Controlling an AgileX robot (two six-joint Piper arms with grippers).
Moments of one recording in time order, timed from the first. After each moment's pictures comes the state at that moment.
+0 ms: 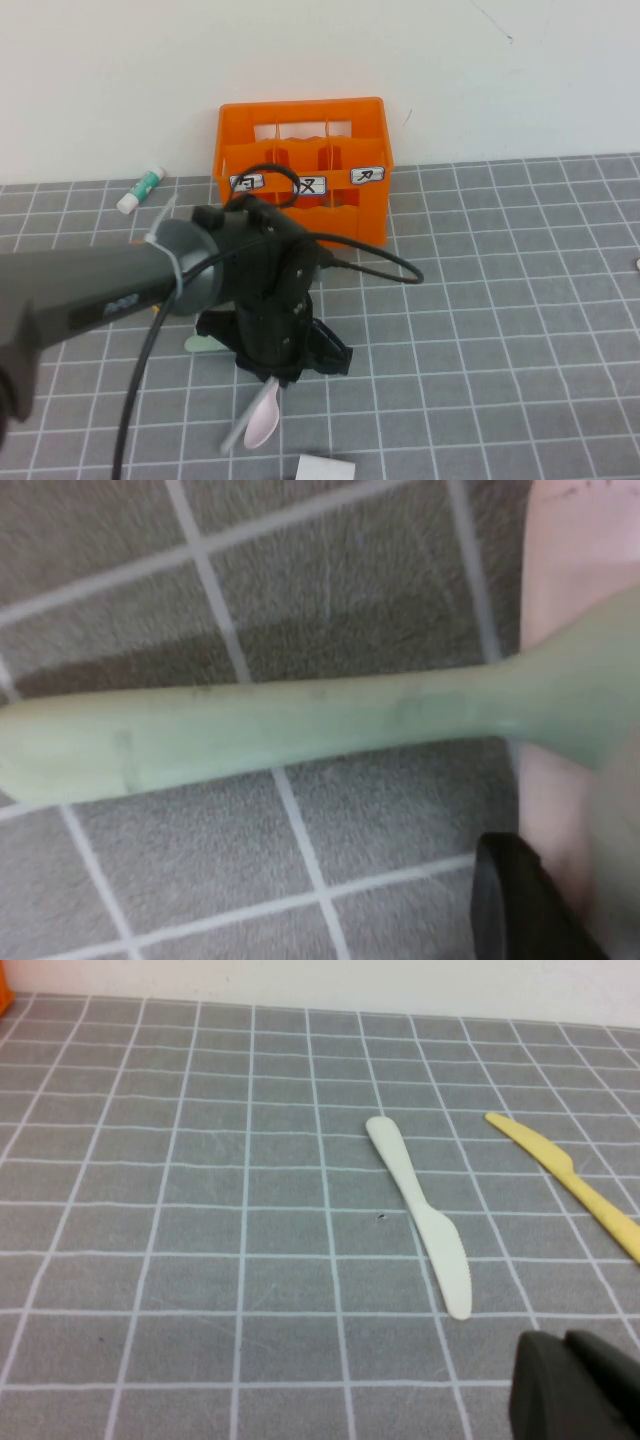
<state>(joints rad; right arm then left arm) 0.01 -0.01 0.02 -0.17 0.42 0.08 -0.62 1.94 -1.30 0.14 0.87 -0.50</state>
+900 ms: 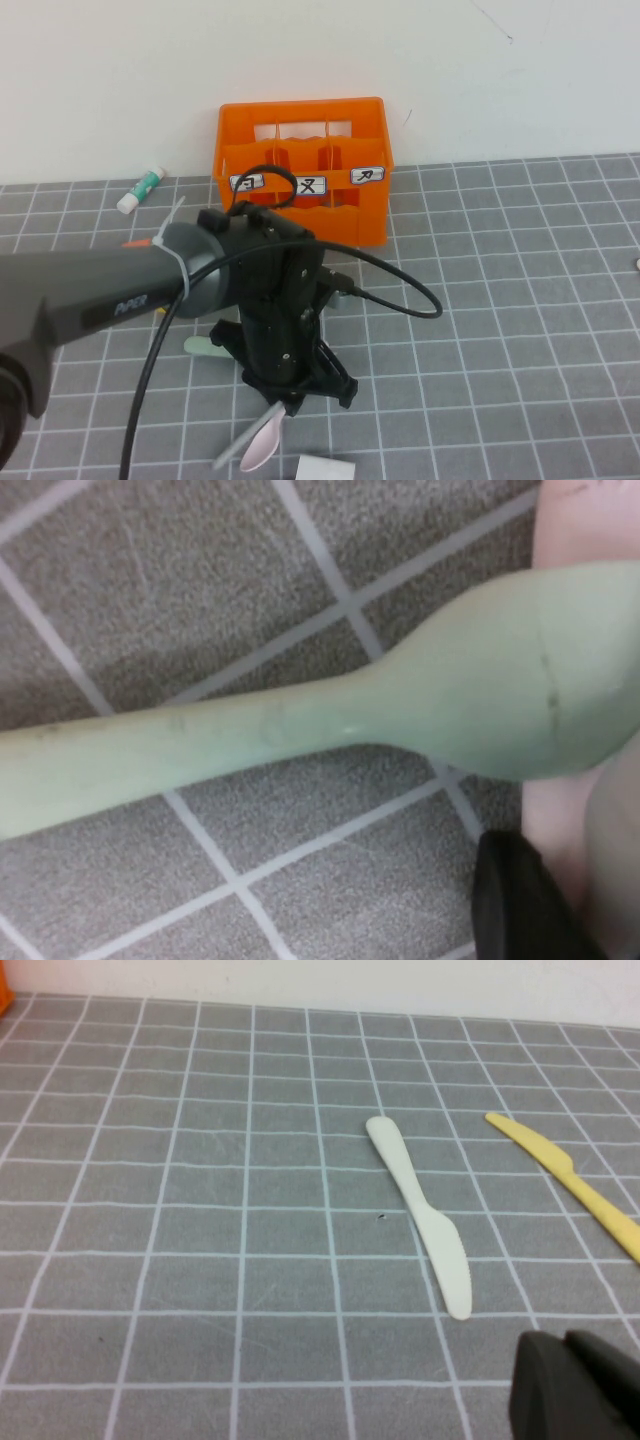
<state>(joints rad) 0.01 -0.01 0.02 -0.17 0.42 0.08 -0.62 1.96 -1.30 0.01 0.92 -0.21</state>
